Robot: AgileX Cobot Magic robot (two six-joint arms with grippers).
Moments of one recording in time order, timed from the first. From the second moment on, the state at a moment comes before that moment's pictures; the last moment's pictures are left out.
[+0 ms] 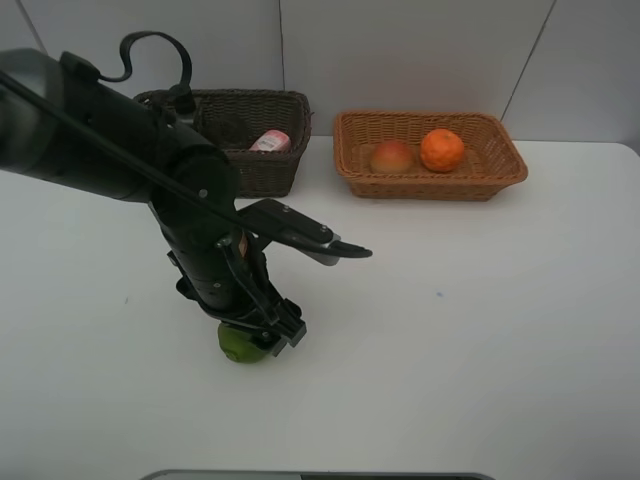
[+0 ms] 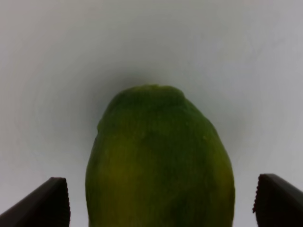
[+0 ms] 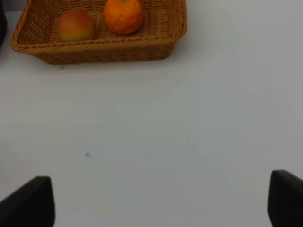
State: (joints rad) left arm -0.83 1.85 -0.93 -0.01 0.52 -0.16; right arm -0.02 0.15 -0.53 0.01 1.06 0.00
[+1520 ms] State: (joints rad) left arm -0.83 1.90 -0.93 -0.01 0.51 -0.16; right arm -0.02 0.15 -0.53 0.01 1.06 0.00
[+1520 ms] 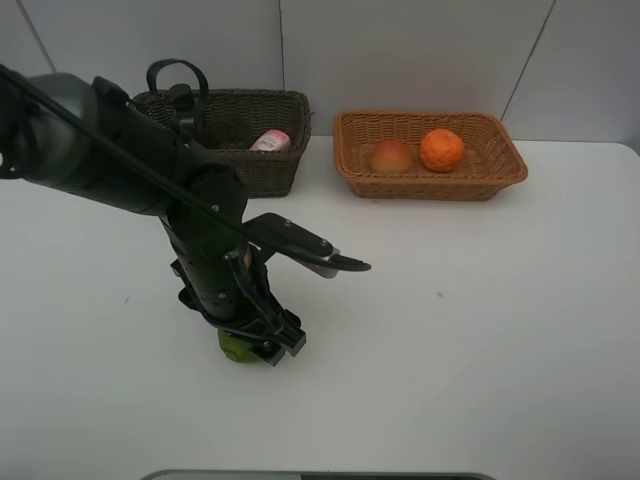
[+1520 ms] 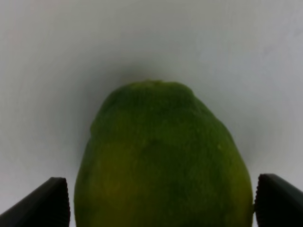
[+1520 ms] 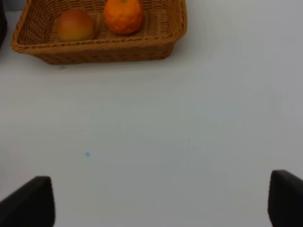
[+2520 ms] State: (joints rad) left arm -0.83 1.90 -0.93 -0.02 0.53 -0.16; right arm -0.02 0.15 -0.53 0.01 1.06 0.00
